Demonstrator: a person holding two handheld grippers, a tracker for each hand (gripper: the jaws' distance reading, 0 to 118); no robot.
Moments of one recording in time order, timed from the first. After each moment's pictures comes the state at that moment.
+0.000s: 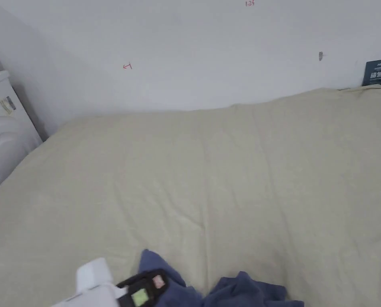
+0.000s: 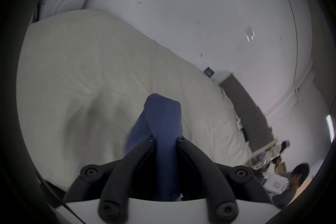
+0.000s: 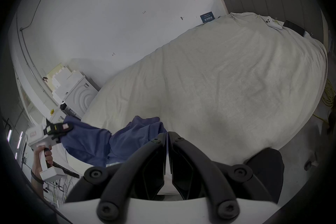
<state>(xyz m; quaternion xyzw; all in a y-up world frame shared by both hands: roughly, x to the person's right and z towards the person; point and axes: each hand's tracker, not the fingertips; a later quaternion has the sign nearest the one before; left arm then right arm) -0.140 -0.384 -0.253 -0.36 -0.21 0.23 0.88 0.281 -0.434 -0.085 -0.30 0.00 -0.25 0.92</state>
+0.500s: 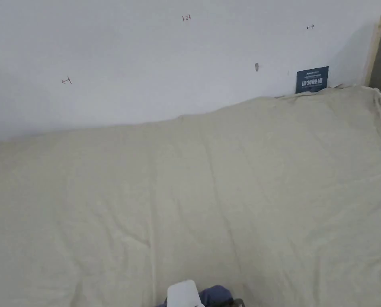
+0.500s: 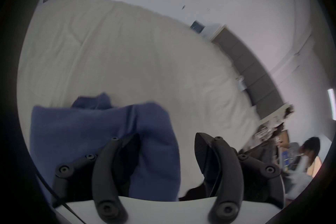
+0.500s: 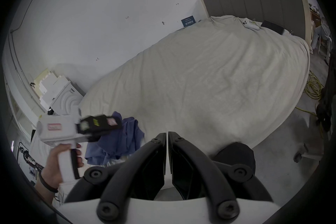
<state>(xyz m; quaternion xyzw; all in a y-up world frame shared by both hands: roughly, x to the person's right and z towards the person) 0.036 -0.446 -0.267 -0.42 -0.31 0.18 0.83 0.316 -0.442 -0.048 -0.30 -0.07 -0.26 0.91</state>
